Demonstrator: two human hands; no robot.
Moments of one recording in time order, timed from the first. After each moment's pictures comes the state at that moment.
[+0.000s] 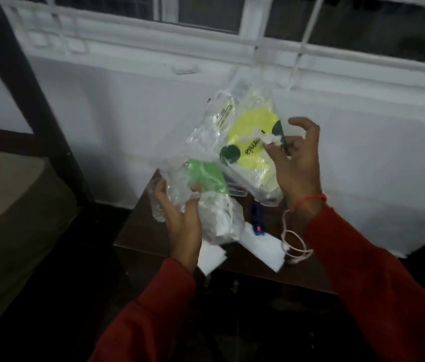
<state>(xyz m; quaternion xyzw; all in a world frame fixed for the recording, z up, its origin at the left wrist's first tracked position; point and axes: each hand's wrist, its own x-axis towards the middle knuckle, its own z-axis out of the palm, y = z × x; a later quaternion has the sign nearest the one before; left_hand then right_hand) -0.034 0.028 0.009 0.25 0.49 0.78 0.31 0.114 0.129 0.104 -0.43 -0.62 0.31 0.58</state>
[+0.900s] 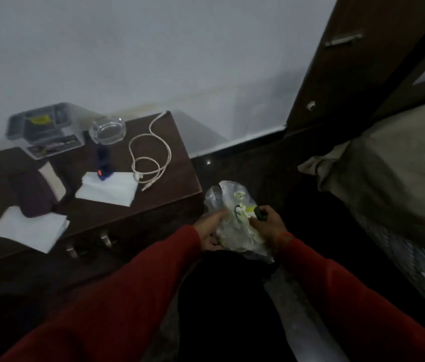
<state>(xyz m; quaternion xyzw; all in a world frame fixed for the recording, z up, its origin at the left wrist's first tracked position) 0.309 0.014 -0.160 0.32 0.58 0.07 0.75 0.479 -0.042 -0.182 -0.76 -0.32 0.43 0.36</state>
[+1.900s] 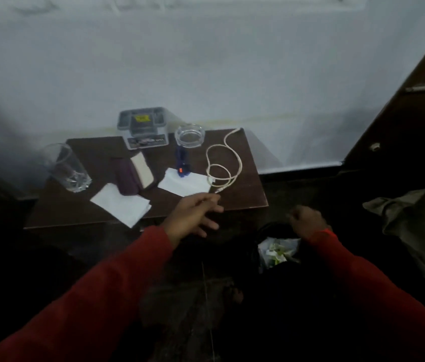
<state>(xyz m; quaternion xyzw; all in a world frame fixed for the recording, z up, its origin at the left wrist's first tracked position) 0.132 0.010 -0.067 0.48 0.55 0.28 0.62 0.442 0.026 -0.151 -0.80 -0.54 0.25 0.06</state>
